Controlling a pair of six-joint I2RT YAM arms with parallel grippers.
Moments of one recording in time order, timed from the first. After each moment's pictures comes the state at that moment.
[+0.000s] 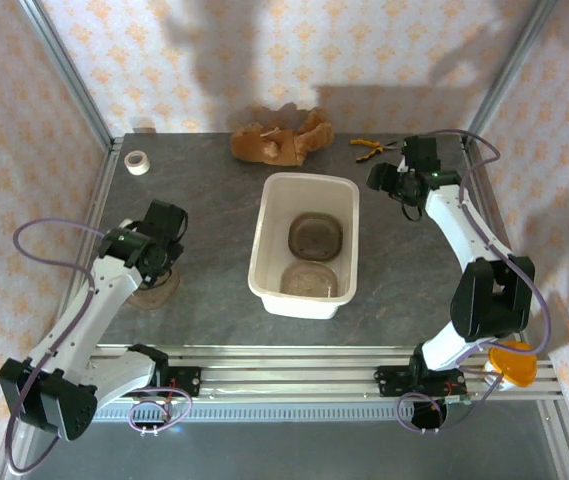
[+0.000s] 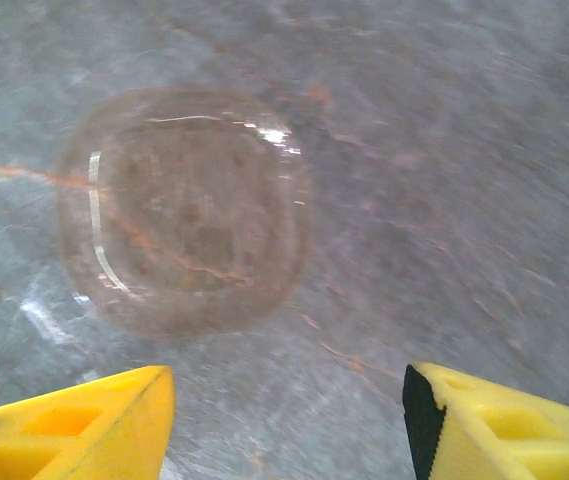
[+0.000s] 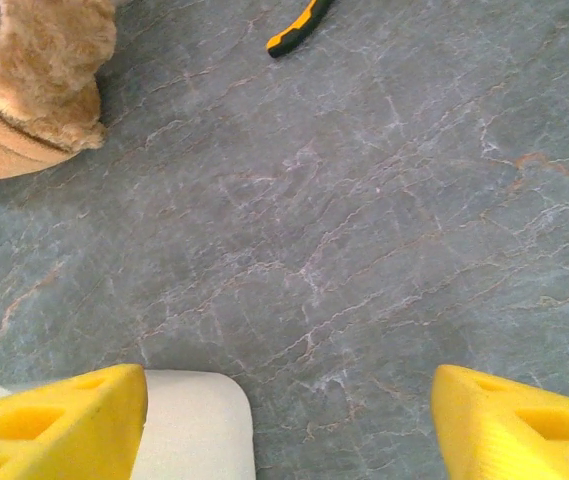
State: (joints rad) left arm -0.23 1.06 0.99 -1.17 -0.39 -1.26; right arm 0.11 1.59 1.34 -0.61 -0.09 0.44
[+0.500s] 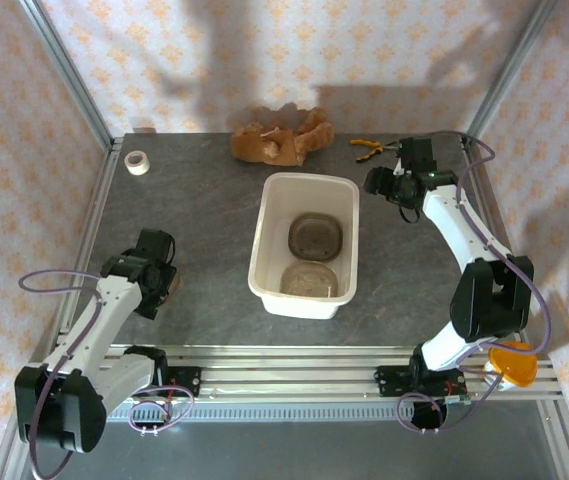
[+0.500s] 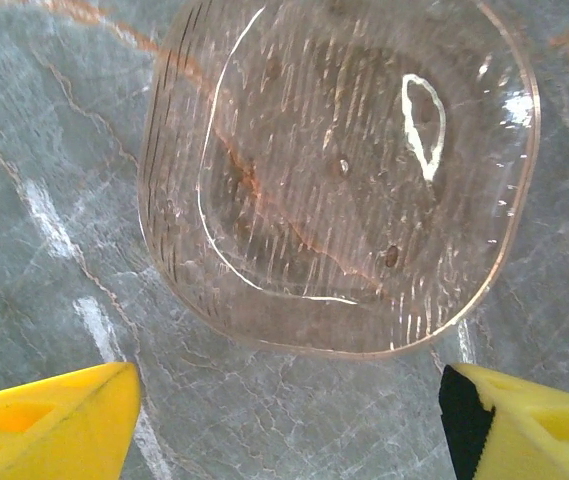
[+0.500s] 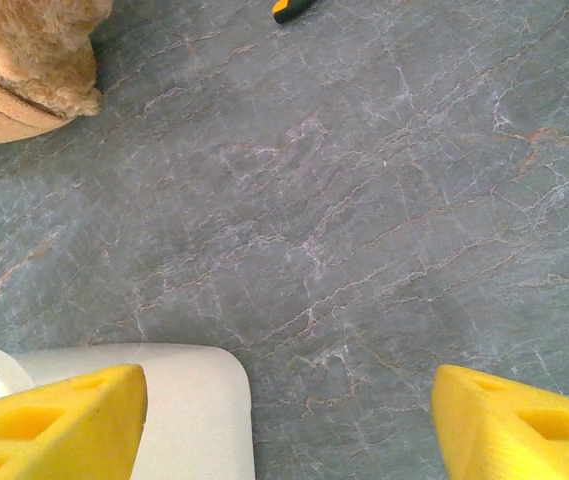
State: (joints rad) left arm -0.07 1.01 0.69 -1.01 -0.24 -1.41; right arm 0.12 1.59 1.35 -0.66 -0.09 0.42
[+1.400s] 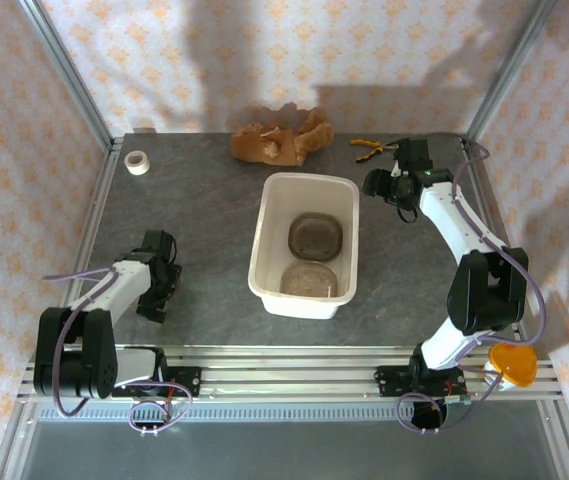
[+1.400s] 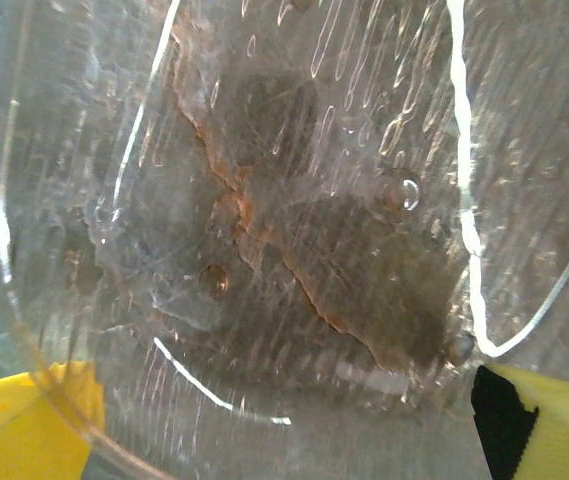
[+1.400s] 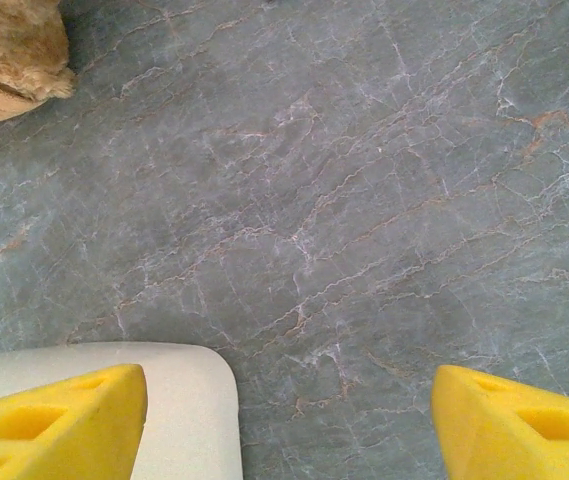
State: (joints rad) left arm 0.02 1.29 0.60 -0.74 -0.15 -1.41; right arm 0.12 1.64 1.36 -0.66 -0.09 0.41
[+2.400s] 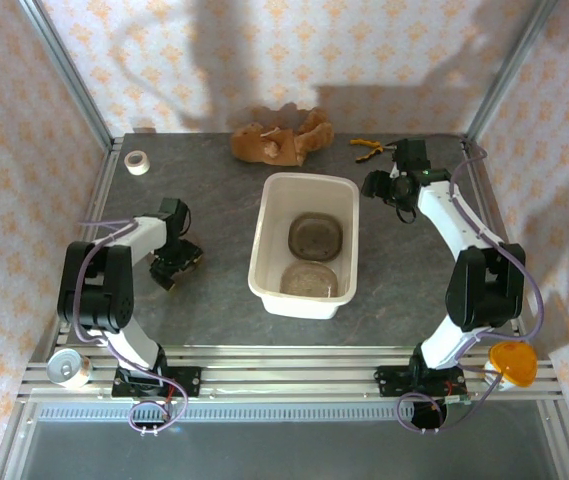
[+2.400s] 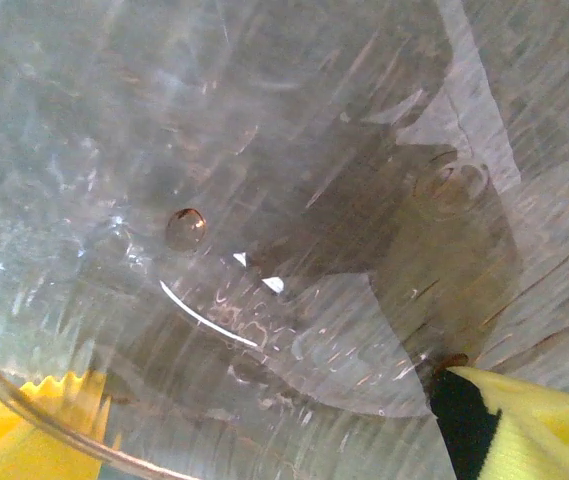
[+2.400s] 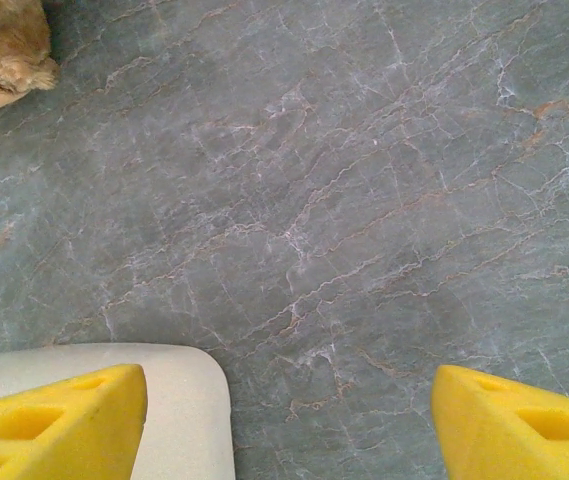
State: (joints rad) left arm -0.03 1.67 0.95 -0.78 -0.02 -1.04; right arm 0.12 1.66 1.36 -0.66 -0.09 0.41
